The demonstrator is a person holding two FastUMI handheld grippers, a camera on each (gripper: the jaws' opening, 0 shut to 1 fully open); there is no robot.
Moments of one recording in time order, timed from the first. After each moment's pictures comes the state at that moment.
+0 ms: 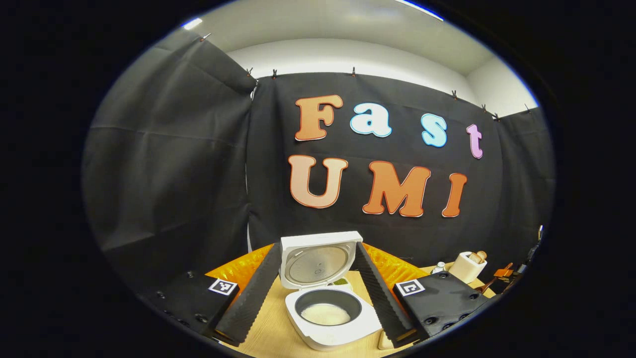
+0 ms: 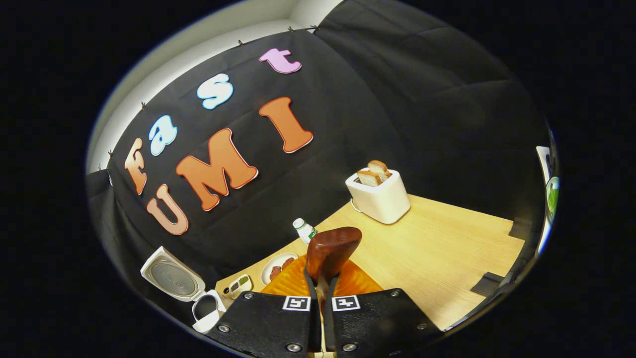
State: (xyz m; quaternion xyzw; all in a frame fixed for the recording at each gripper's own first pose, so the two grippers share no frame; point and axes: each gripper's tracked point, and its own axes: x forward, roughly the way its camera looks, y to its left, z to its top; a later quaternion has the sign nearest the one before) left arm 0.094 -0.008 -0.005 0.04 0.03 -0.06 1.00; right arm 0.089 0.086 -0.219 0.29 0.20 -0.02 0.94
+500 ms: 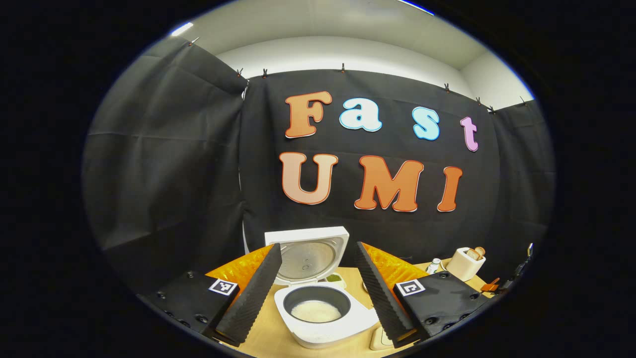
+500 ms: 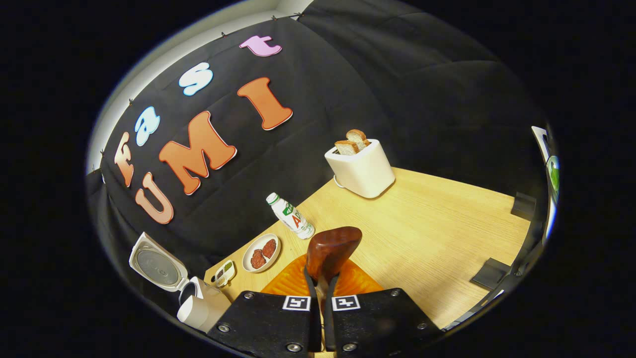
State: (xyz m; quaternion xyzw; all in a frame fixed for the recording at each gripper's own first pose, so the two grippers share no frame) left arm 0.081 -0.046 -0.018 0.04 0.05 -0.07 1.00; right arm 0.084 0.086 -0.295 0.29 0.24 -0.01 0.92
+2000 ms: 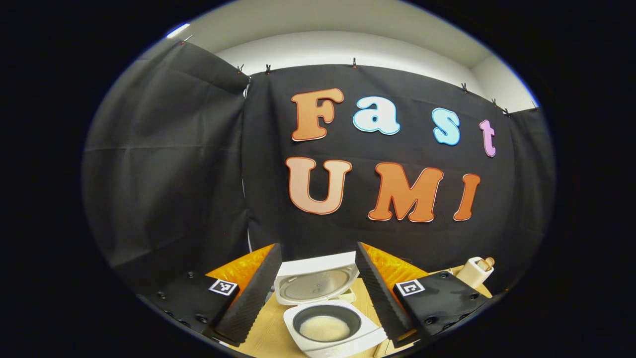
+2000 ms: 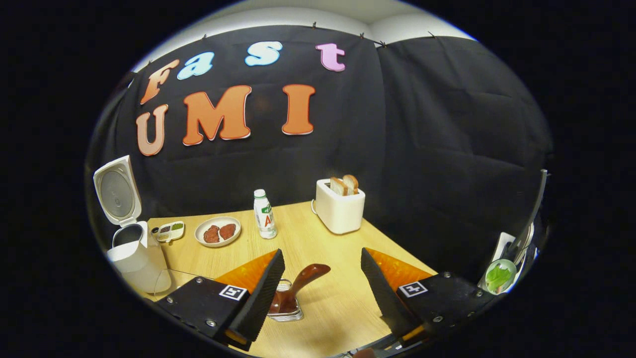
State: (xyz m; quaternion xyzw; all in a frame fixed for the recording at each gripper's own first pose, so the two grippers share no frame) left arm 0.192 -0.040 0.048 0.05 0.07 -0.05 1.00; right arm 0.032 0.056 -0.196 0.01 0.17 -0.06 0.98
